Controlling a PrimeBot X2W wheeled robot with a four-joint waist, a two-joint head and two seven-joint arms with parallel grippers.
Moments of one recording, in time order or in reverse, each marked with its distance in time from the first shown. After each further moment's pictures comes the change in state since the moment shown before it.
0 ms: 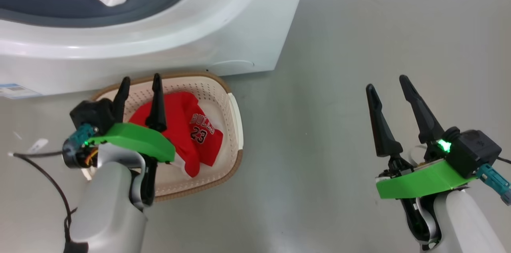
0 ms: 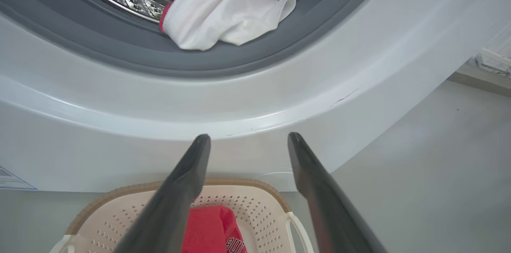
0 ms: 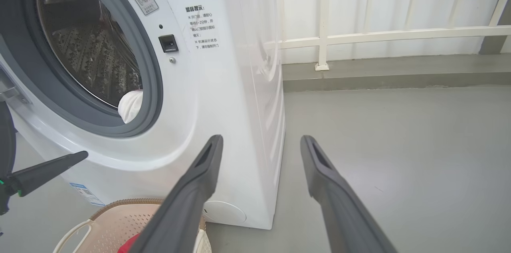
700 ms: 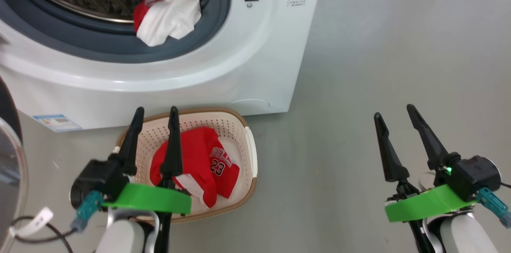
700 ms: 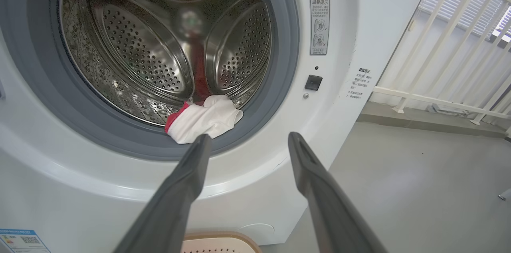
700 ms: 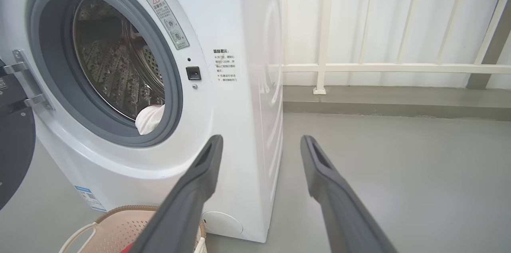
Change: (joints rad) left arm 0.360 0.005 -0.050 -0.541 0.053 0.065 0.000; right arm 0.114 0.001 -0.049 0.004 -0.071 0.000 0.000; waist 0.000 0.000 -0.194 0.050
